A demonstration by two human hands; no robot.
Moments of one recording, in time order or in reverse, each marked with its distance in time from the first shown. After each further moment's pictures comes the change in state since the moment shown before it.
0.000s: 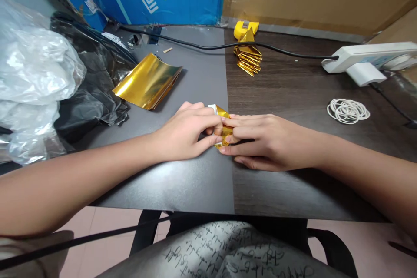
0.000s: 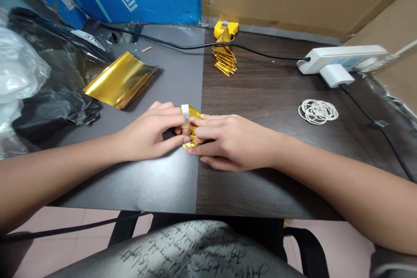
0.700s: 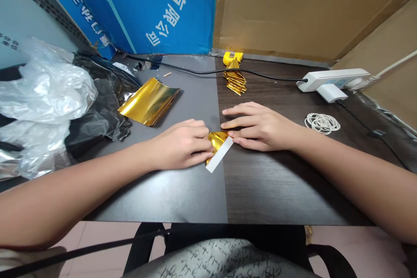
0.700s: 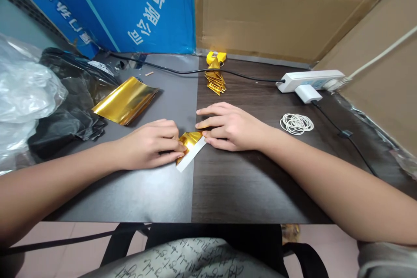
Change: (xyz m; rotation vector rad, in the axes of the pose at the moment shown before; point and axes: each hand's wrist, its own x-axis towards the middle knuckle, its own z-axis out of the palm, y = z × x) left_hand 0.002 -0.007 -0.011 0.258 -0.011 0.382; right_hand -0.016 0.040 -0.015 -0.317 0.166 -0.038
